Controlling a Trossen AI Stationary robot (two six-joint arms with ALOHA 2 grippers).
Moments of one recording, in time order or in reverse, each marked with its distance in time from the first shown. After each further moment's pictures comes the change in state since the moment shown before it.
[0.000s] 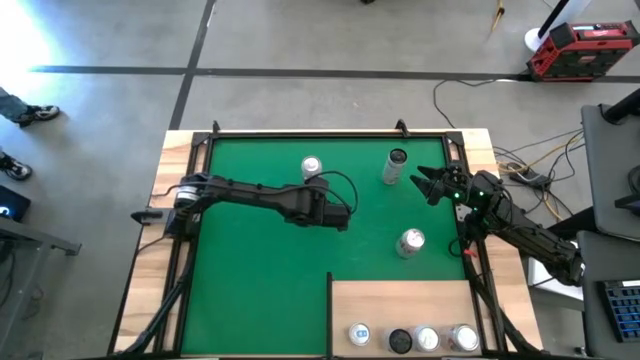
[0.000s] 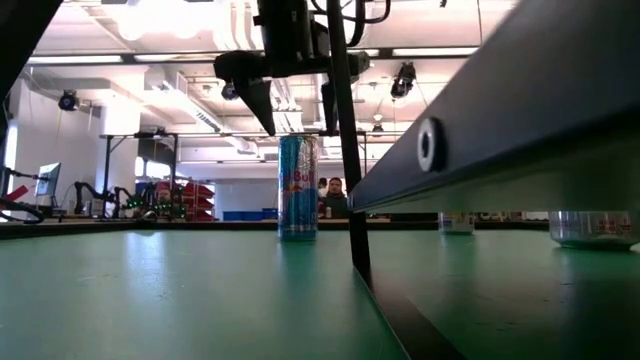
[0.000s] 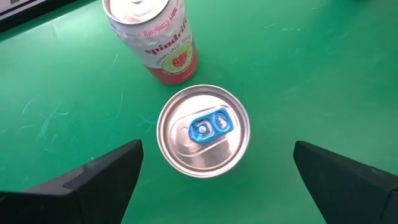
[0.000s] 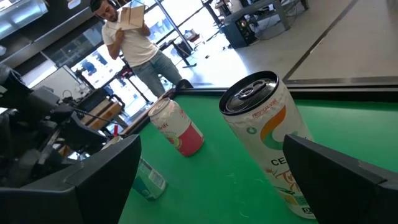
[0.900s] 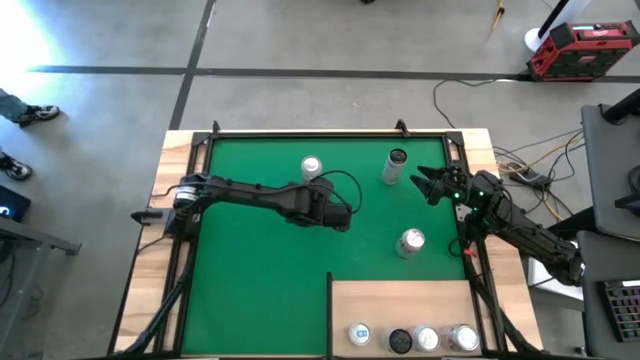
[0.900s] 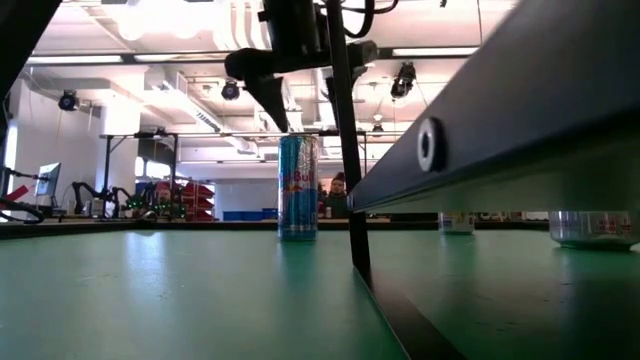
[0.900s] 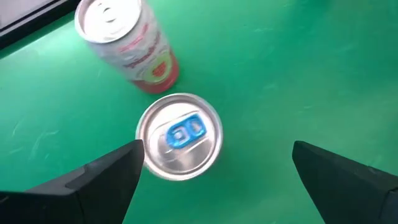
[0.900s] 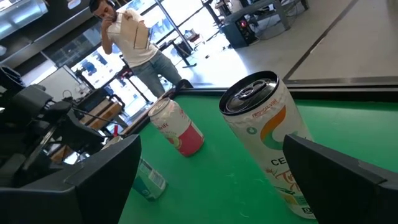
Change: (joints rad) left arm -0.010 -0.006 0.020 0.041 0.011 0.124; right arm 0.000 0.000 0.000 0.000 0.000 0.000
